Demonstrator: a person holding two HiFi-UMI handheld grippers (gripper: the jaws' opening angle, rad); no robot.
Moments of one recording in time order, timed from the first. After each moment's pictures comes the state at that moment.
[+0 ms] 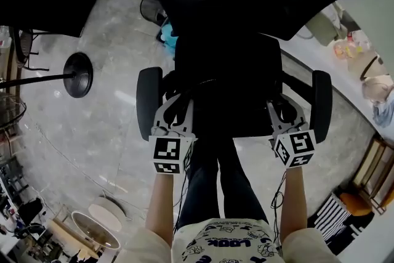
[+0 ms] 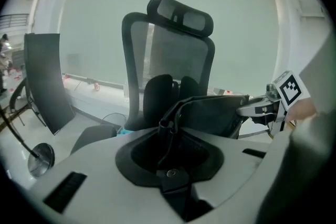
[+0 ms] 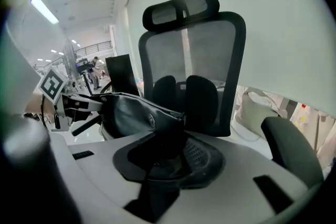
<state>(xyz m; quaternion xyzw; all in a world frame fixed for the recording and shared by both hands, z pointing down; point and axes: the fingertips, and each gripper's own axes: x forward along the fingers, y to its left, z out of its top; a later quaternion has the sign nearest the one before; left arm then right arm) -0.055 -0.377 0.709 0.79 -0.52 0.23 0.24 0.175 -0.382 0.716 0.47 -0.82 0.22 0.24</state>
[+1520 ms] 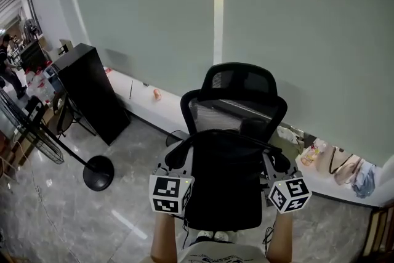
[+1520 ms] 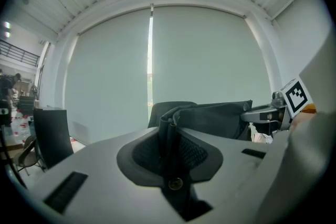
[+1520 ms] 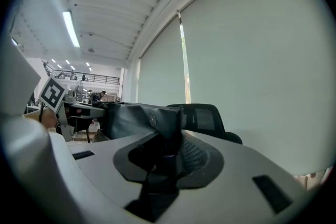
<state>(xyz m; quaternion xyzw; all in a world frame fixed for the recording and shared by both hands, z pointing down) -0.075 -0.341 0.246 0.81 -0.58 0.07 0.02 0.156 -0.342 0.266 0.52 -0.85 0.04 0.03</state>
